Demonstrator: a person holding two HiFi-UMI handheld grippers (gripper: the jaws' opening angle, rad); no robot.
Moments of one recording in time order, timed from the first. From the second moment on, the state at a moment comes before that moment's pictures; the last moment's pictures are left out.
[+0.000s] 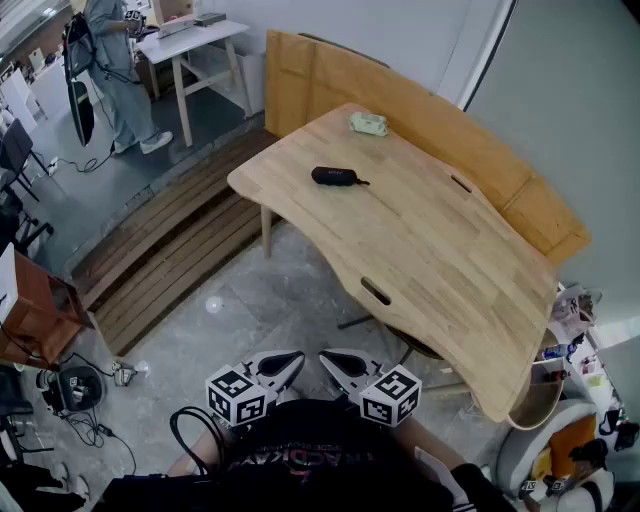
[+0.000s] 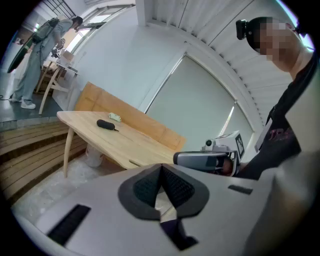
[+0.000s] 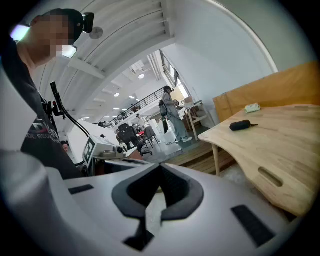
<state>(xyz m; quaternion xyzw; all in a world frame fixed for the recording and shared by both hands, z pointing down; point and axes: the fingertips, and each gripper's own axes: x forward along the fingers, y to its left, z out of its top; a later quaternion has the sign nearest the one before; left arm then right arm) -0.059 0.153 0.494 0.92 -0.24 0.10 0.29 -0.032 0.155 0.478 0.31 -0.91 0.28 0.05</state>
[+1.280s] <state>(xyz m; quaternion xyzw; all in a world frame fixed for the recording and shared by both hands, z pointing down) -0.073 0.150 0.498 0.92 -0.24 0.10 0.30 -0.037 0.146 0.480 0.32 -0.90 0.29 0.04</state>
